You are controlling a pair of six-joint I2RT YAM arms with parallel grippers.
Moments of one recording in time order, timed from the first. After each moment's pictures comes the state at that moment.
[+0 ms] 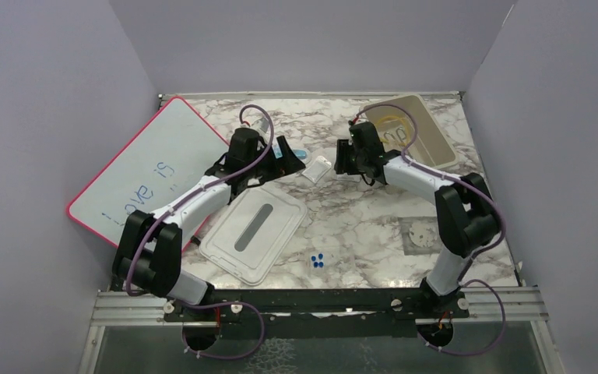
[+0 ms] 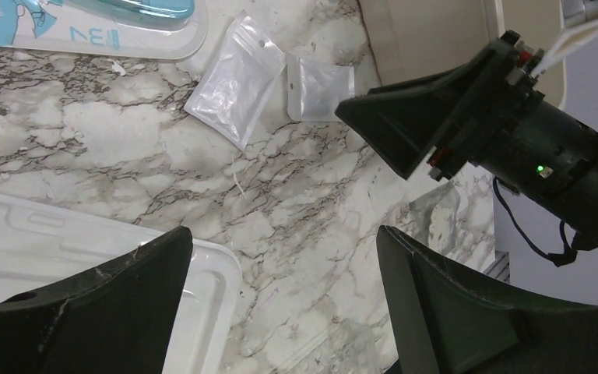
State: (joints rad) left arm -0.42 1.45 0.93 -0.03 0.32 -0.70; right arm 0.48 1.73 1.12 -0.14 0.04 0.33
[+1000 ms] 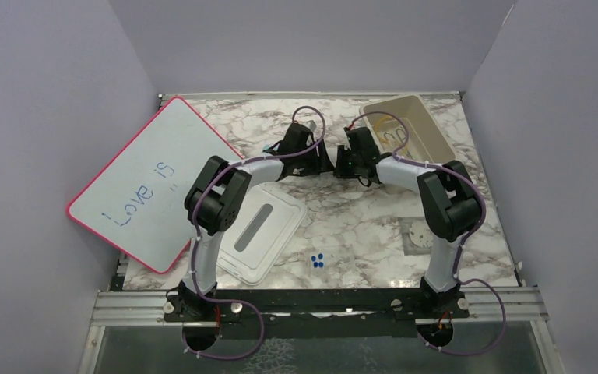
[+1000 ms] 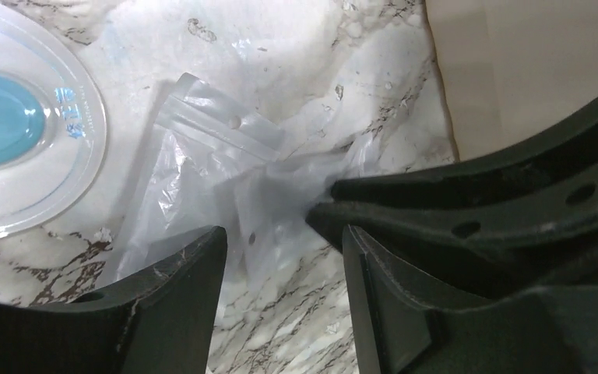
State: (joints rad) left arm -0.56 2.09 1.37 0.06 0.28 -0.68; right arm 0.45 1.93 1.16 -0.05 -0.02 0.35
